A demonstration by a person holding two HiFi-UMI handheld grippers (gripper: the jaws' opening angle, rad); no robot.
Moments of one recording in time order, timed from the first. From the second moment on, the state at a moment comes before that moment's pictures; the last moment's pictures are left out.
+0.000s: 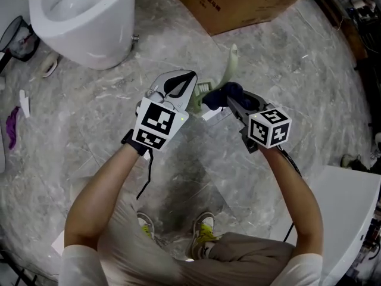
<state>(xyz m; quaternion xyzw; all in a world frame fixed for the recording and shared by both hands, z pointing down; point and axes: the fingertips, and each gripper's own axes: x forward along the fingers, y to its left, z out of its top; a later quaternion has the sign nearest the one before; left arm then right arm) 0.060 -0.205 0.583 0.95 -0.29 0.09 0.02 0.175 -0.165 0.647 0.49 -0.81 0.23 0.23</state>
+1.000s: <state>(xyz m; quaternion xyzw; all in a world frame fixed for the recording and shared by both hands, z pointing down) 0.042 -0.180 0.609 0.94 -0.31 0.12 0.00 0.145 -0.174 0.721 0.44 -0.81 0.25 0.29</state>
